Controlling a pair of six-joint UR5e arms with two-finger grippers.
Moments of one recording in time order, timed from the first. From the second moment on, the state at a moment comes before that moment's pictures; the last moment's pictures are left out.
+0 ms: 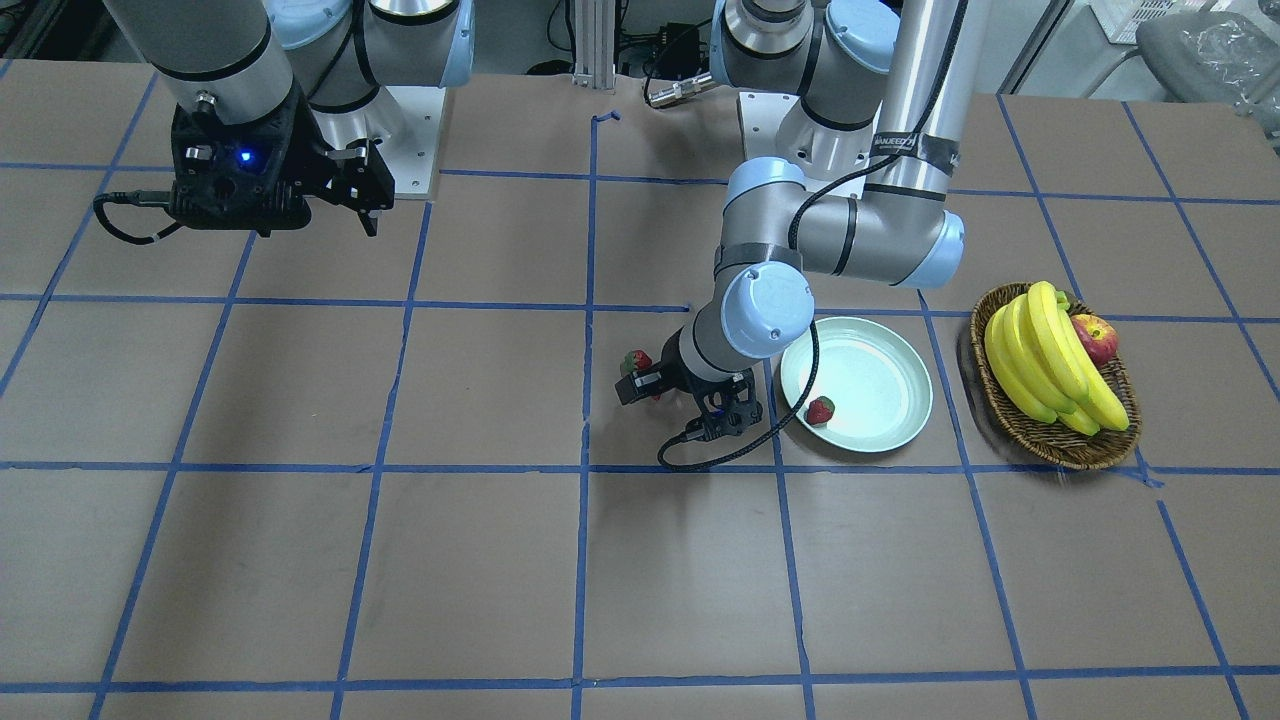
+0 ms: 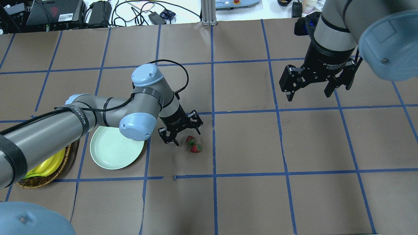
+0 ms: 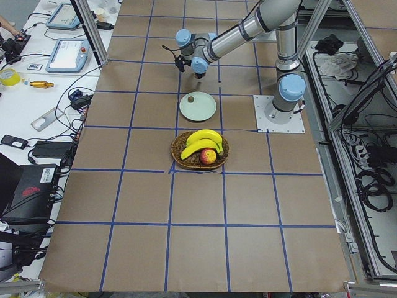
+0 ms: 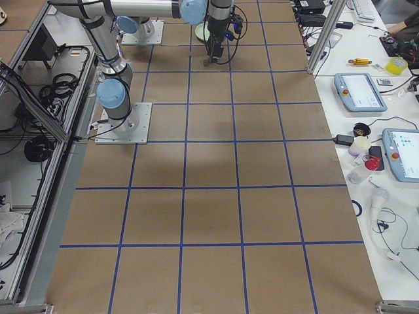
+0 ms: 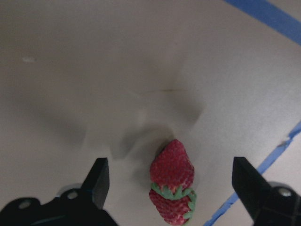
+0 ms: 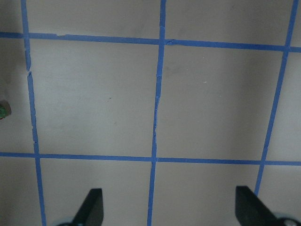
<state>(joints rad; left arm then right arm) -1.74 -1.97 -1.96 -1.00 1.30 -0.56 1.59 -1.61 1.64 -1.49 -1.60 -0.03</state>
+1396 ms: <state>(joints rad) -1.52 -1.85 -1.86 -1.25 1.55 0.07 1.59 -1.60 1.64 -1.59 -1.63 -0.03</state>
